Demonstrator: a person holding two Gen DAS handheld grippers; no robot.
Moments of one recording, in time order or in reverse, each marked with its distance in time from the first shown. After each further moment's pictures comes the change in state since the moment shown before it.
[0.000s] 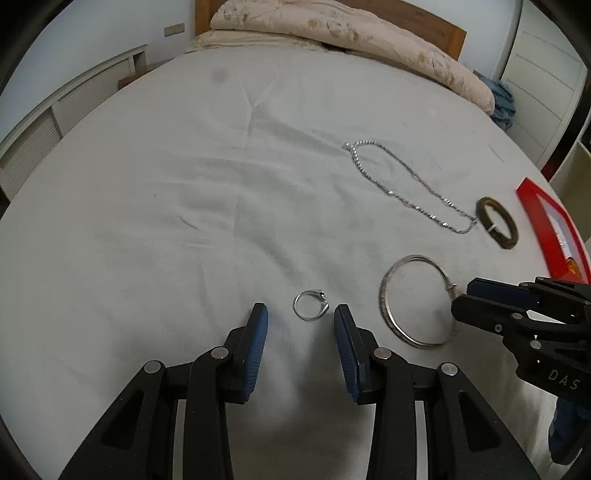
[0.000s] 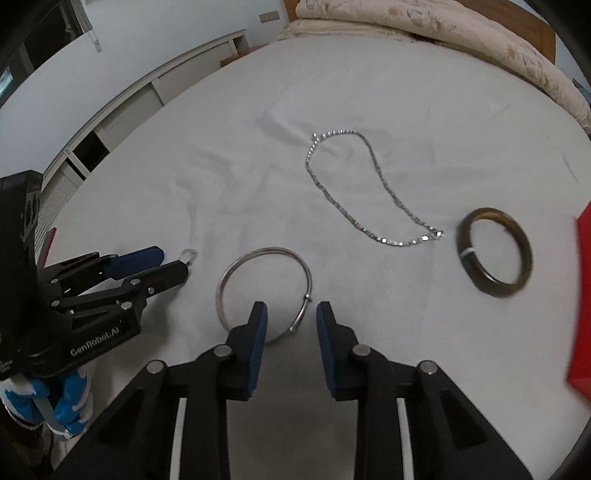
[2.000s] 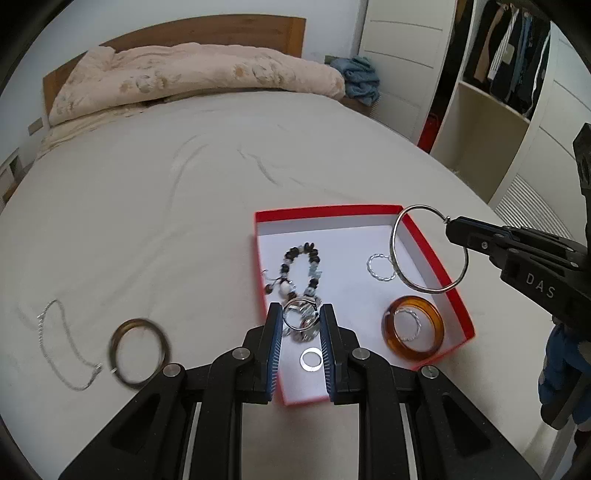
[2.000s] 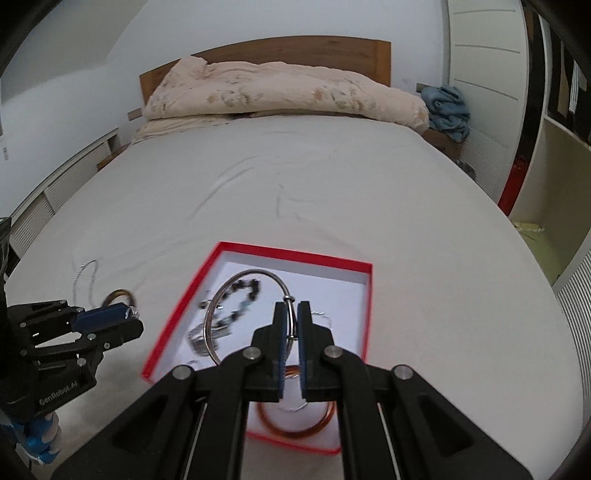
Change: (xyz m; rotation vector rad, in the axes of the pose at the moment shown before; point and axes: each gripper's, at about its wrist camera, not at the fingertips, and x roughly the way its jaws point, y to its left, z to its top) left arm -0.004 -0.375 0.071 0.351 -0.087 -0.272; right arm -0.228 -0.318 -0.054 0.250 -0.315 -0.381
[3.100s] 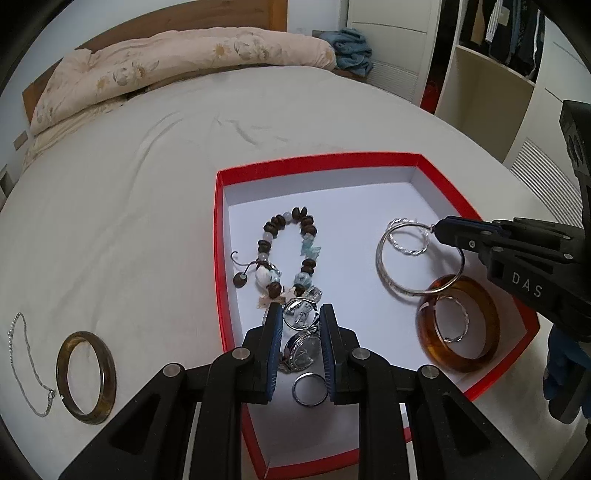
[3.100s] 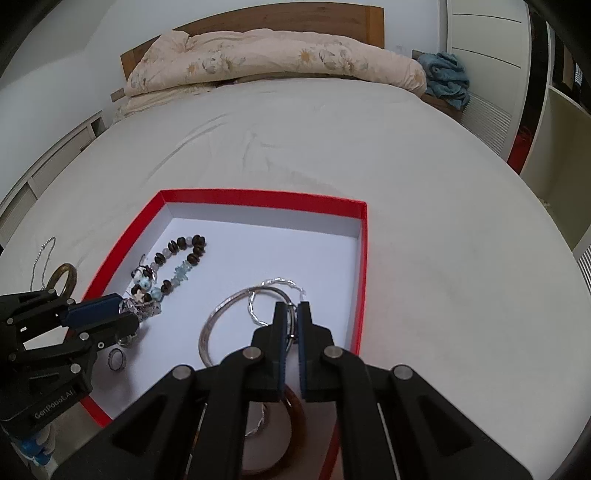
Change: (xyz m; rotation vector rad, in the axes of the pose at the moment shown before) left arm 0.079 -0.017 -0.013 0.070 0.068 0.034; right arm 0.078 -0.031 -0.036 0.019 0.103 -0.013
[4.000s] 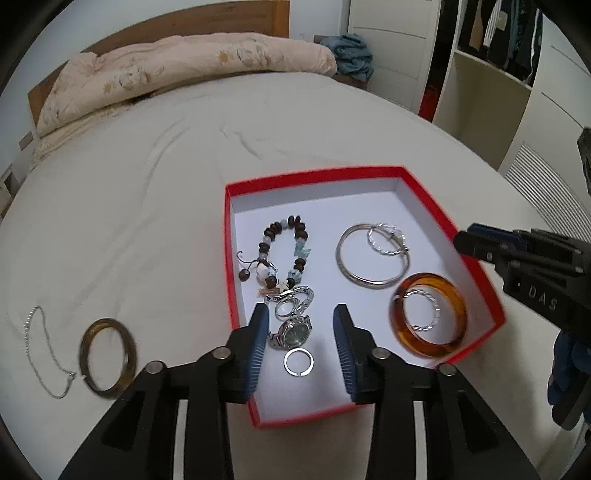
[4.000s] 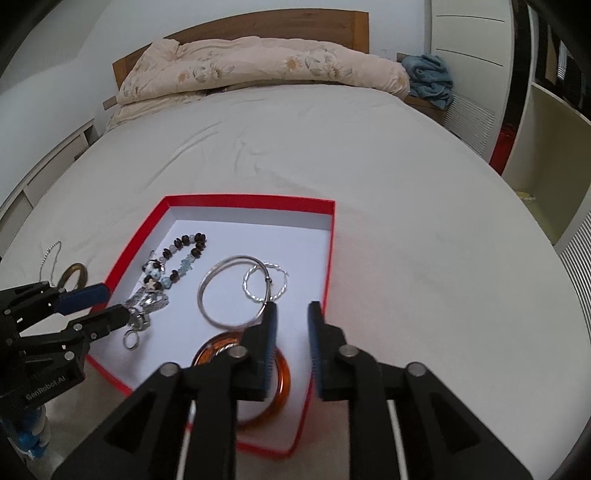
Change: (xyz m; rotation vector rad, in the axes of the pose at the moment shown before) left arm -0.043 -0.011 -0.001 -0.014 -0.017 0.010; right arm -0.048 -0.009 -0.010 0.034 -0.018 -0.032
